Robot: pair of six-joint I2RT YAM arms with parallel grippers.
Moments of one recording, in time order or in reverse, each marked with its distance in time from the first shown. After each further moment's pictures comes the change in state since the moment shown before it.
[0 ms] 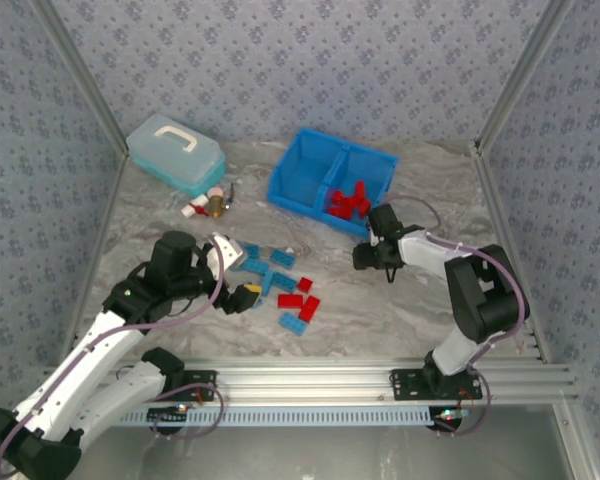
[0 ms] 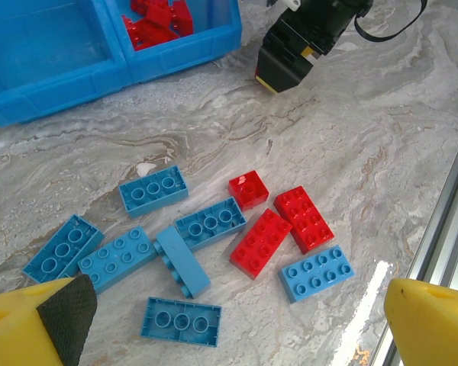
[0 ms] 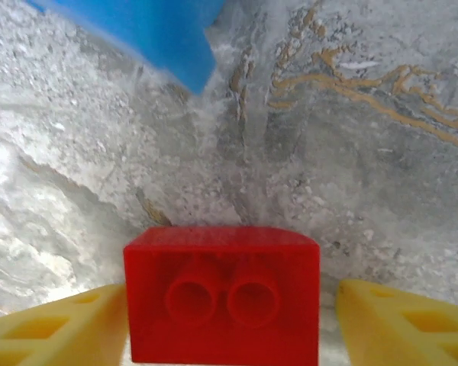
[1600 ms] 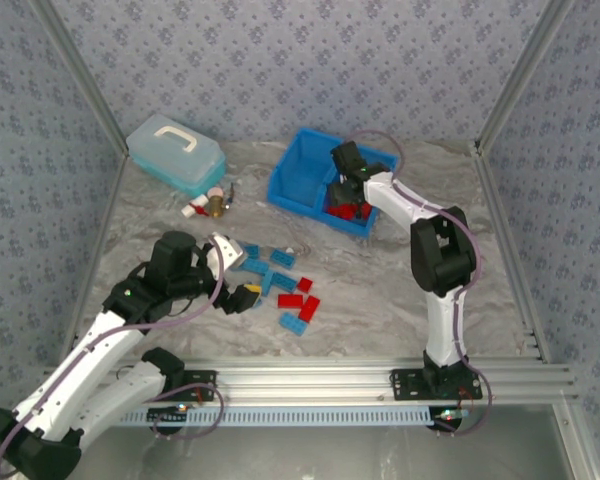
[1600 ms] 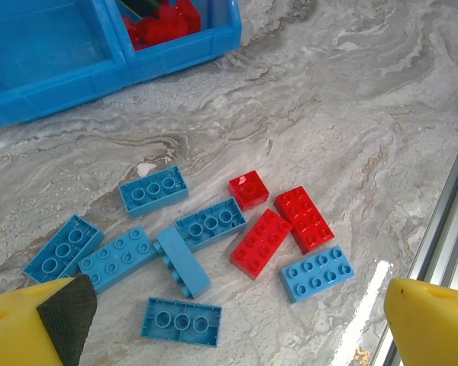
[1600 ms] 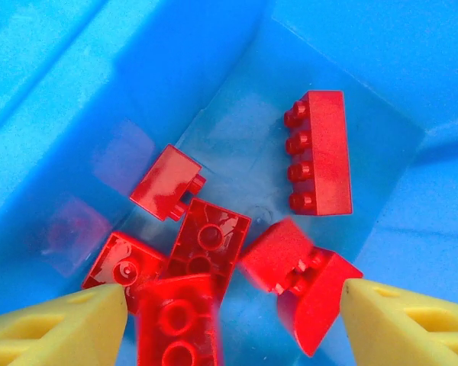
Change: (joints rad) left arm 0.000 0.000 0.000 0.000 0.000 0.000; right arm 0.059 0.408 0.794 -0.228 0.224 -0.126
